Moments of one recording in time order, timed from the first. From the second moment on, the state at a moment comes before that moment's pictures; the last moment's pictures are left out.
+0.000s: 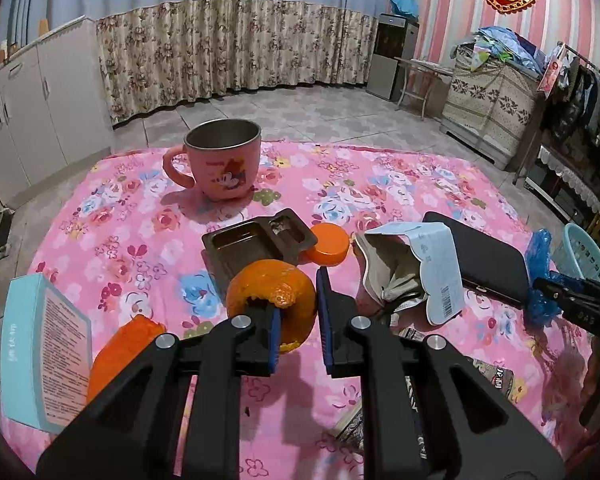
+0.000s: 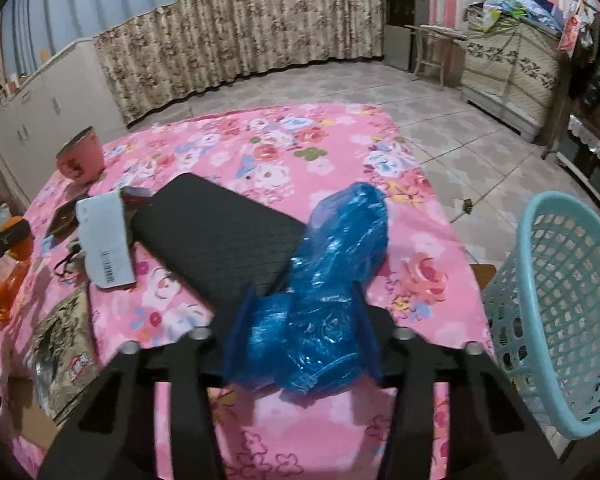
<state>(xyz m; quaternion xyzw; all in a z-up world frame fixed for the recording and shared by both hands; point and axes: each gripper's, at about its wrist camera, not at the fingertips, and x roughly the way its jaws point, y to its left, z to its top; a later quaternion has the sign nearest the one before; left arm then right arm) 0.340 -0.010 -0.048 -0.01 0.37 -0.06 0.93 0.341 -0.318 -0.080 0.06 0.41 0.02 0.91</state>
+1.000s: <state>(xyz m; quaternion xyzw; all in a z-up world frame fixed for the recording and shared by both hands) 0.320 -0.261 0.012 0.05 0.32 -0.24 0.92 0.252 -0.526 -0.010 0.12 0.28 -0.14 0.94</state>
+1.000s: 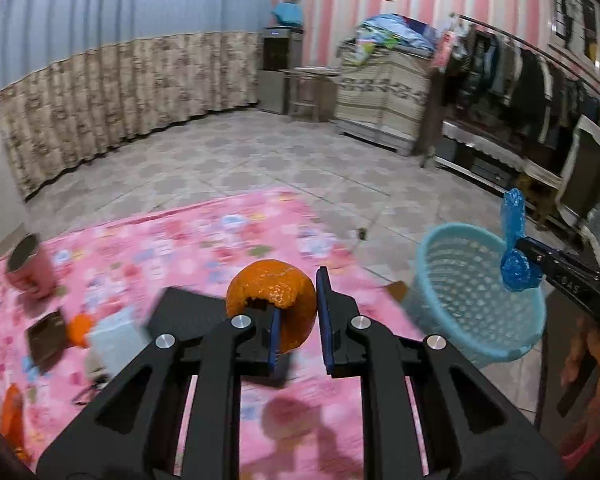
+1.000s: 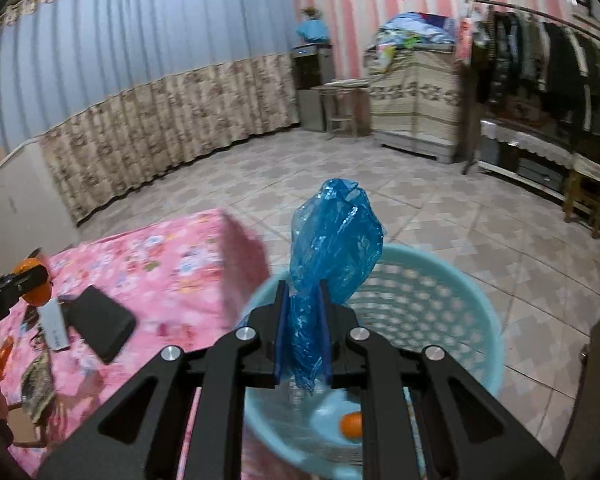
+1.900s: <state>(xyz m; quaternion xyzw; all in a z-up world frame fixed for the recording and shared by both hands) 0.325 -0.467 -0.026 0.09 0.37 -0.38 0.84 0.226 -0.606 -0.036 0.18 0.29 -0.22 0.92</state>
